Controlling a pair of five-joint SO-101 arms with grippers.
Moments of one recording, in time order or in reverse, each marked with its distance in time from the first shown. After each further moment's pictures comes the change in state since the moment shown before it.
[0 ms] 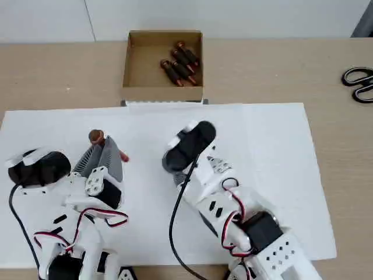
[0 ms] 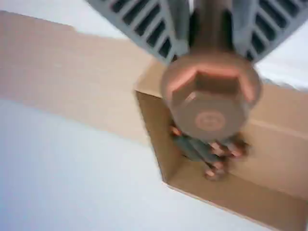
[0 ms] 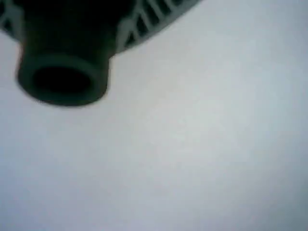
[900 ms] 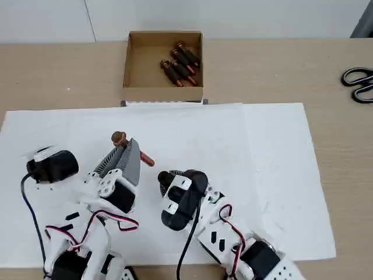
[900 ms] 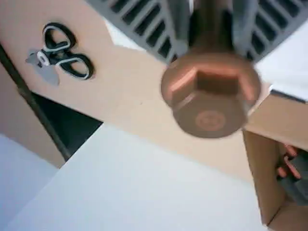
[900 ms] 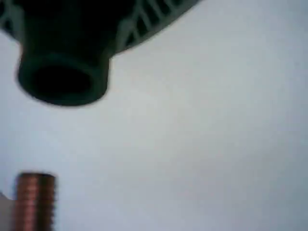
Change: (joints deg) left arm 9.4 0.0 1.8 -2.1 8.4; right arm -7.6 -32.9 28.0 -11.1 9.1
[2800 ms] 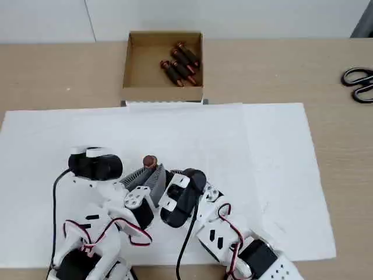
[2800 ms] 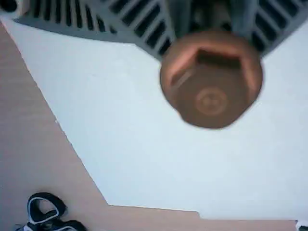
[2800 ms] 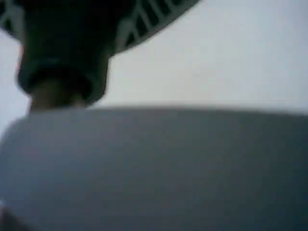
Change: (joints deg) left arm 12.6 -0.4 3.6 9.1 -7.9; right arm 0.3 0.1 1.8 -2.1 0.4
